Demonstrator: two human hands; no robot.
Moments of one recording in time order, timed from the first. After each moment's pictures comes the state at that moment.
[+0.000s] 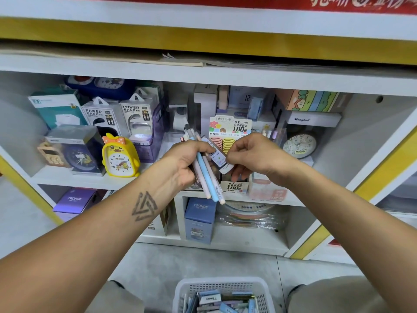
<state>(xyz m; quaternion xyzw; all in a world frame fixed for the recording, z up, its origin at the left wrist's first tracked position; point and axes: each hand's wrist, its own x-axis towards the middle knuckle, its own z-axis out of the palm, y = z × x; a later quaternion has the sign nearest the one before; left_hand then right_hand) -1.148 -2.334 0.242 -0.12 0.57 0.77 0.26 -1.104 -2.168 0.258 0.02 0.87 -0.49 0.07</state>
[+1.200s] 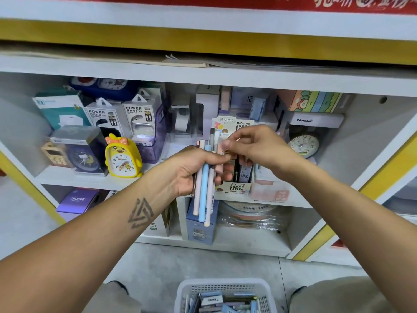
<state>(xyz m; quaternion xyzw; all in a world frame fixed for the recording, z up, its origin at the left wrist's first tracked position) -1.131 -2.343 0.245 0.01 0.59 0.72 0.36 -1.114 -2.162 0.262 0.00 0.86 -0.51 -0.01</state>
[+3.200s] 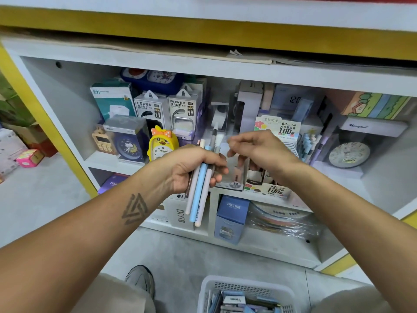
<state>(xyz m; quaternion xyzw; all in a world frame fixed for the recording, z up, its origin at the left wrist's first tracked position) -1.141 -2.432 0.238 -0.04 0.62 0.71 0.34 -1.140 -2.237 0.242 -0.04 0.84 -0.54 0.04</state>
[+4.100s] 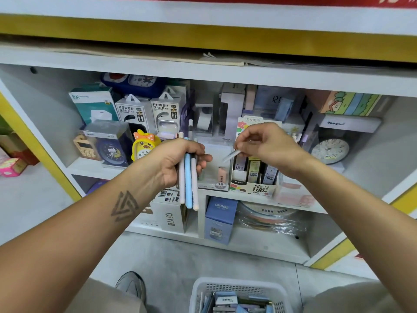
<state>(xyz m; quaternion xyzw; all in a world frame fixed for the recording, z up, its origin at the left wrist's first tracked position) -1.152 -2.418 0.247 -0.10 0.61 0.75 0.25 -1.134 -2.193 0.258 -0.05 0.86 -0.50 -0.02</state>
